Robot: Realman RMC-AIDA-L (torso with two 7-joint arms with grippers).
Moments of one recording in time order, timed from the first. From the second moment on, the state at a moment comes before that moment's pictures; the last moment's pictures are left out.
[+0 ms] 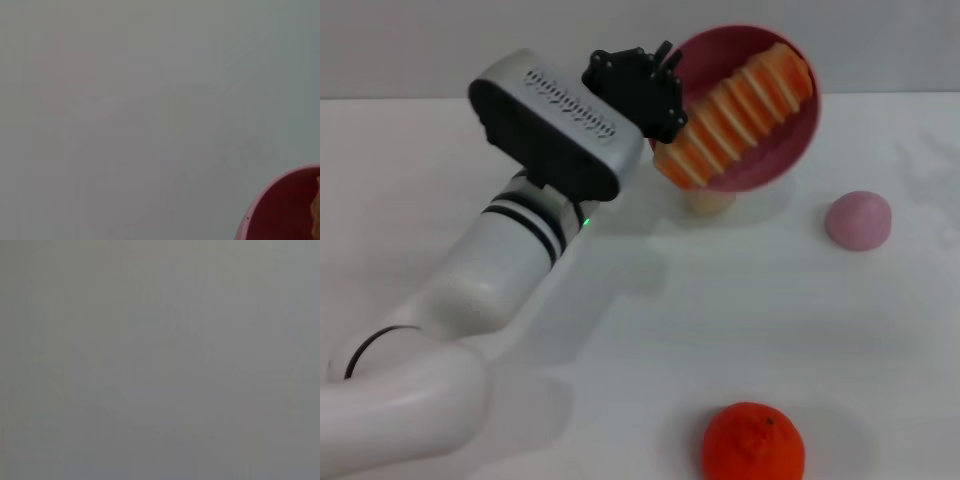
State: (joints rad) left arm -0.53 -2.07 2.38 0.91 2.04 -0.57 -2.31; right arm 0.11 2.08 -1.31 -0.98 -0.53 -1.08 0.72
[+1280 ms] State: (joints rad) left arm -0.44 -2.06 2.46 0.76 2.29 -1.04 -2.48; right arm 0.10 2.08 -1.38 -1.05 -0.52 -1.09 0.72
